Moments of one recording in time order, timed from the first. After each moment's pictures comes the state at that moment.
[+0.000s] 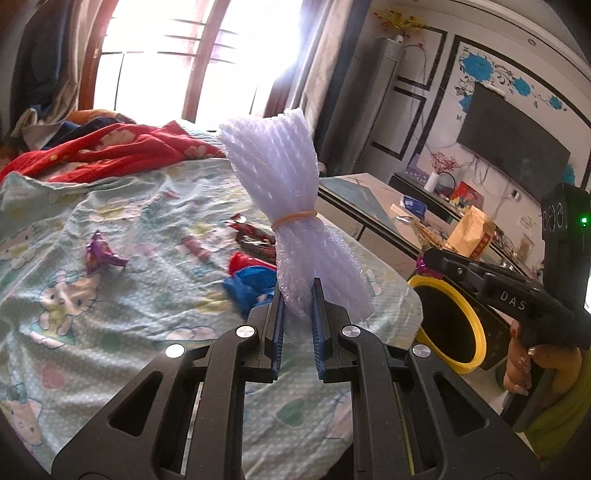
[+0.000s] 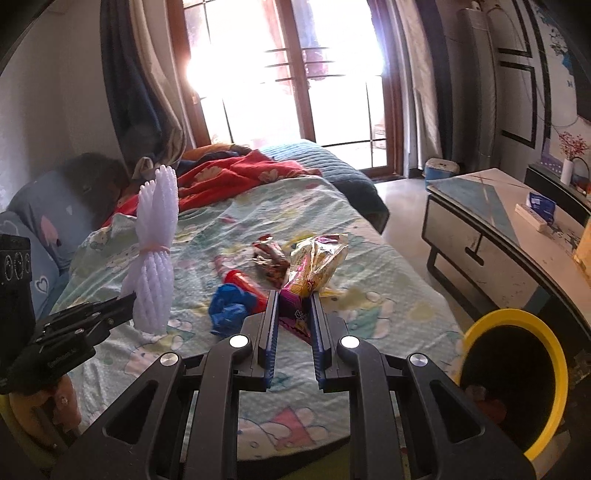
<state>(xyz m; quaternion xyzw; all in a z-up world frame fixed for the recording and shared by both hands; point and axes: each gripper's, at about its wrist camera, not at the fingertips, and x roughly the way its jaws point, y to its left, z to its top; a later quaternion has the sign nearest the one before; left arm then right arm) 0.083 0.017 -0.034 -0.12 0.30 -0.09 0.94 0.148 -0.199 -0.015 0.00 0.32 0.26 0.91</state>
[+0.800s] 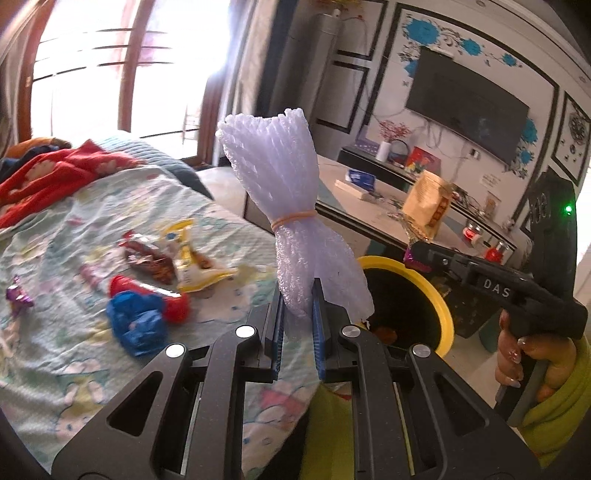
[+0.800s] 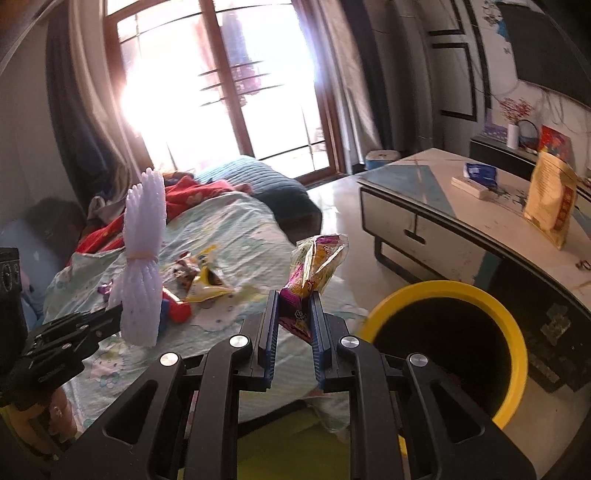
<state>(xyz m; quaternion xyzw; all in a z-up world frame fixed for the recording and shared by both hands) 0.120 -0.091 -0.029 -0.06 0.31 -0.19 0.93 0.147 -0.319 -0.022 0.06 0.31 0.16 0.93</state>
